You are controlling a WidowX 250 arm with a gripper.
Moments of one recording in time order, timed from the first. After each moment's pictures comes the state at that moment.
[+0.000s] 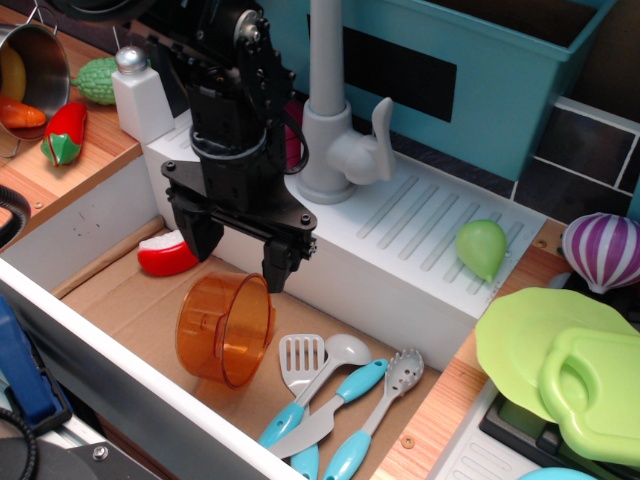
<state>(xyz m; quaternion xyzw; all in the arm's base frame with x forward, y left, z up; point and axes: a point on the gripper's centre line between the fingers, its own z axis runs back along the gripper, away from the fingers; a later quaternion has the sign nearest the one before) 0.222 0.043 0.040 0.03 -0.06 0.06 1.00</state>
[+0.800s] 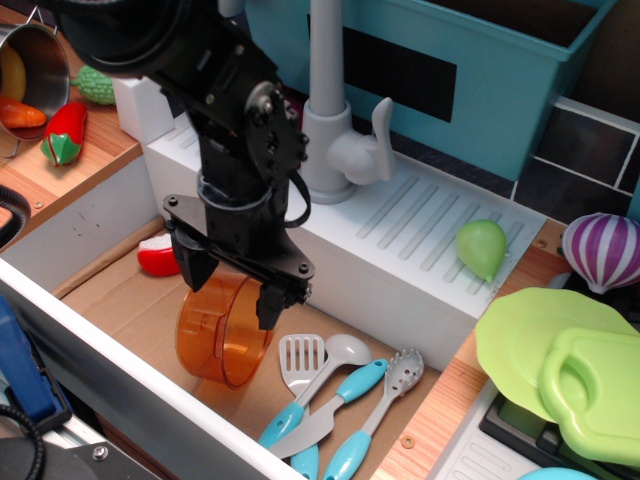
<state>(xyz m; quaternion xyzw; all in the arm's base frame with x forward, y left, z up) 0.211 0.033 0.014 0.08 -0.05 0.03 1.00</state>
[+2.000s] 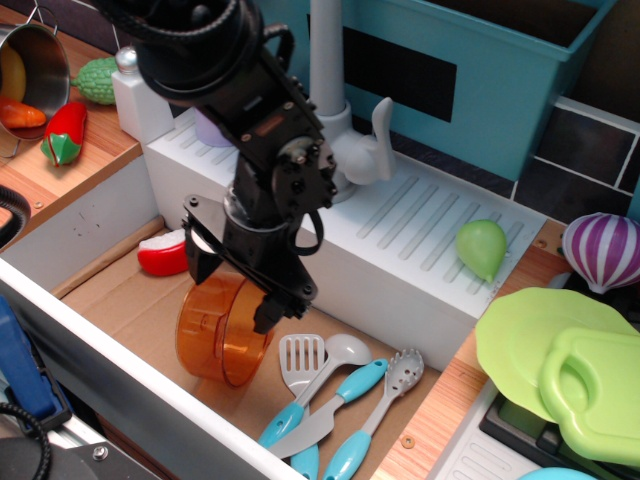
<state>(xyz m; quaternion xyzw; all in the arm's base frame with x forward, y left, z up) 0.219 0.047 0.000 0.14 -0.04 -0.02 0.99</state>
